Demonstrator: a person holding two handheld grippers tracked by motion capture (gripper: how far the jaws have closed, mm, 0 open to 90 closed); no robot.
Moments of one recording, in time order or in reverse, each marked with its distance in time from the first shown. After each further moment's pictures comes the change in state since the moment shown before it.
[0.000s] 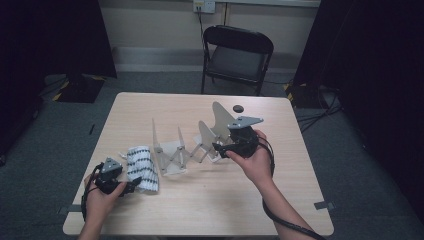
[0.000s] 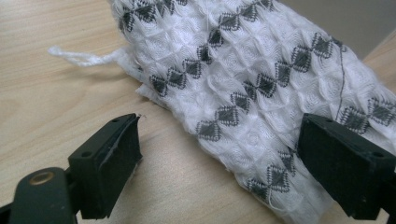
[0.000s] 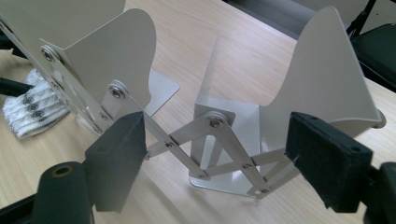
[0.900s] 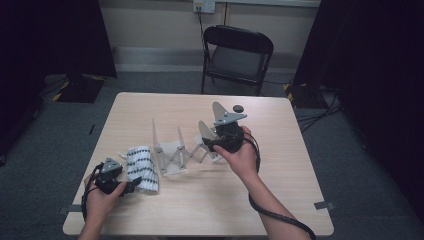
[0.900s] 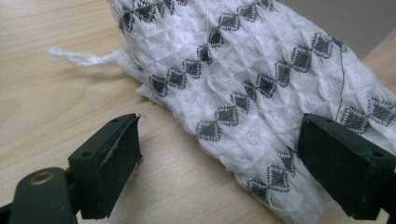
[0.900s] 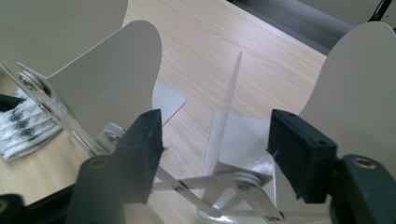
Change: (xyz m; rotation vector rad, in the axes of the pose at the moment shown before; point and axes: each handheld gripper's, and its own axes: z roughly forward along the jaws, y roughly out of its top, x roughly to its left) left arm 0.000 0.000 0.000 0.000 0.000 -0.001; right arm 0.009 0.015 0.034 0.009 0.008 -0.010
